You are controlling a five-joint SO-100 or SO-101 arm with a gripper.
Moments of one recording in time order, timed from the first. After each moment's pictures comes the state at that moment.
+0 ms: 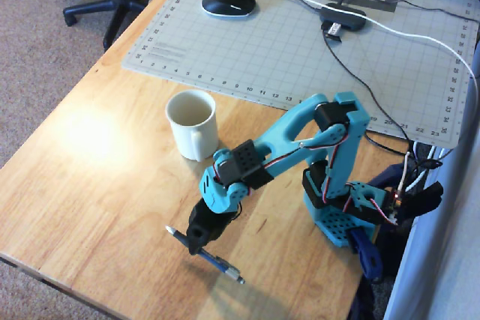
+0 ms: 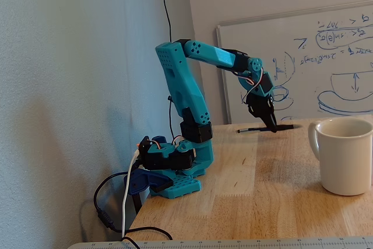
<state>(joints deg) -41.1 104.6 130.7 38.8 133.0</state>
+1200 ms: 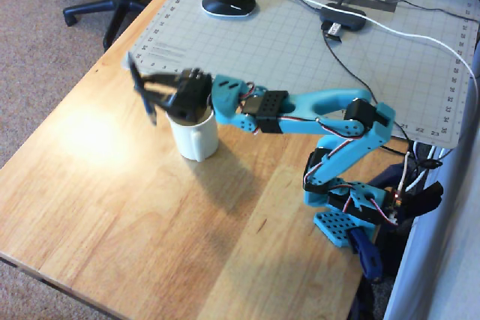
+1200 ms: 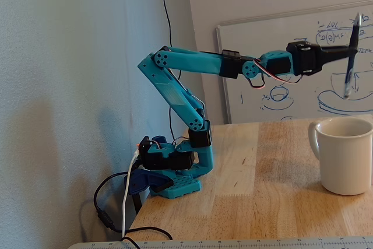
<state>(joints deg) -0.7 123.1 141.0 -25.6 82.3</state>
